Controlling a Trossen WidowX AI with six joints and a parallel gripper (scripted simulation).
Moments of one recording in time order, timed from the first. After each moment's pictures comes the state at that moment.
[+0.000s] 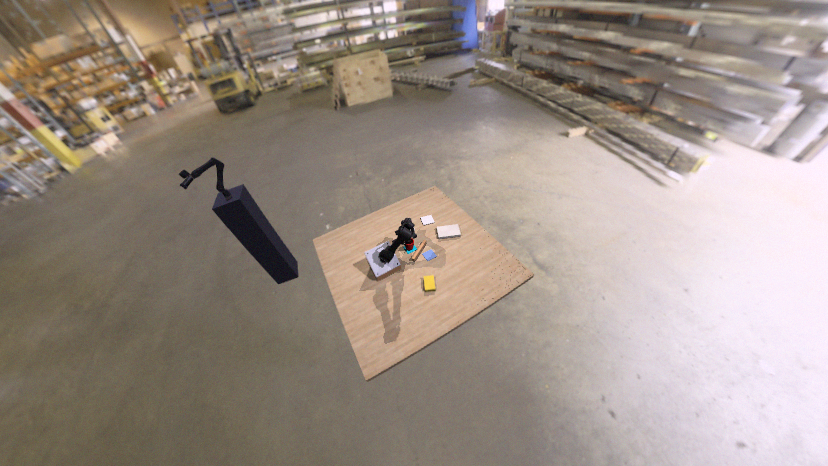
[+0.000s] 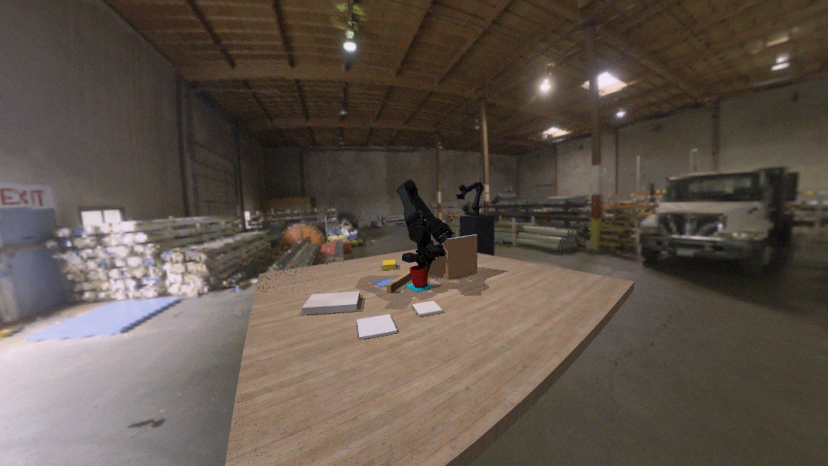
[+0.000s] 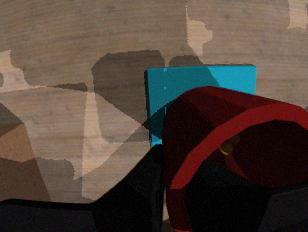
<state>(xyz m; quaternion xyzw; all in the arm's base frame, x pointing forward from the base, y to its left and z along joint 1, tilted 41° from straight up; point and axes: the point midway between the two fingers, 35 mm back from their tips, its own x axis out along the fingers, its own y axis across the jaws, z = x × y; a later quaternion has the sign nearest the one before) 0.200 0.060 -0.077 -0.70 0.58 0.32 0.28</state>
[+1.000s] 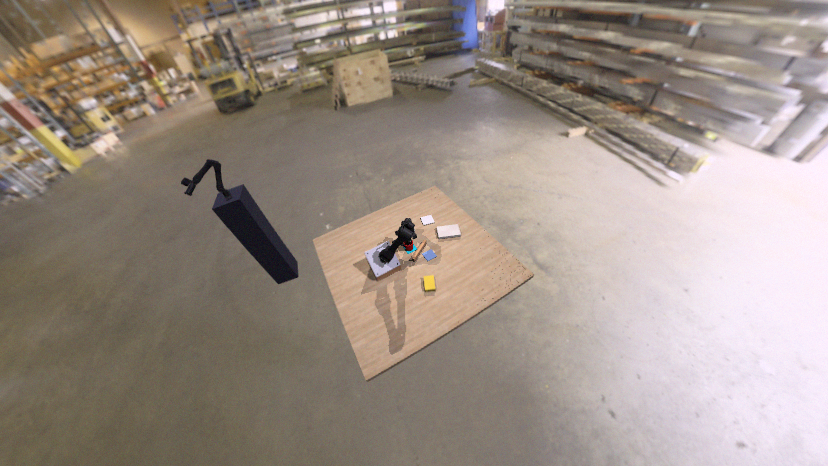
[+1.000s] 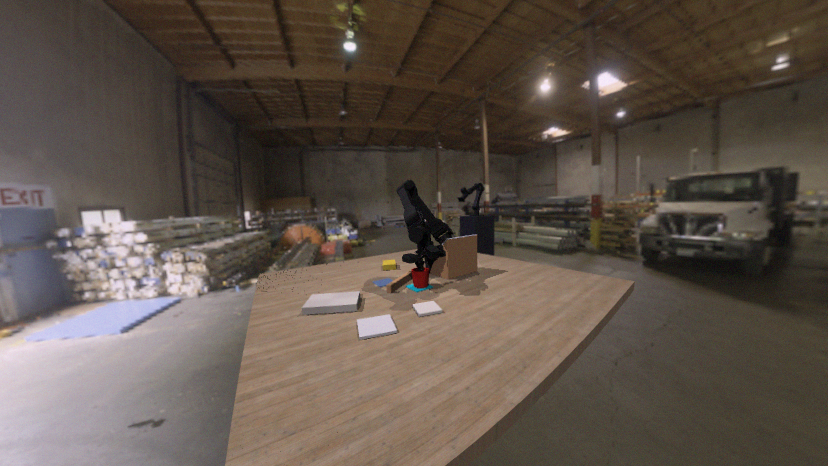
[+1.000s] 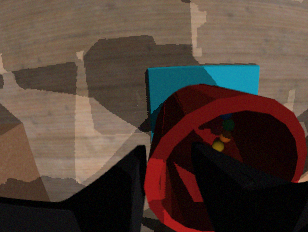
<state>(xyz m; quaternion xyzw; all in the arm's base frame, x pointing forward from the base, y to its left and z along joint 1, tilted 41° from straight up) 0.200 0.058 -0.079 -0.70 0.58 0.32 0.28</state>
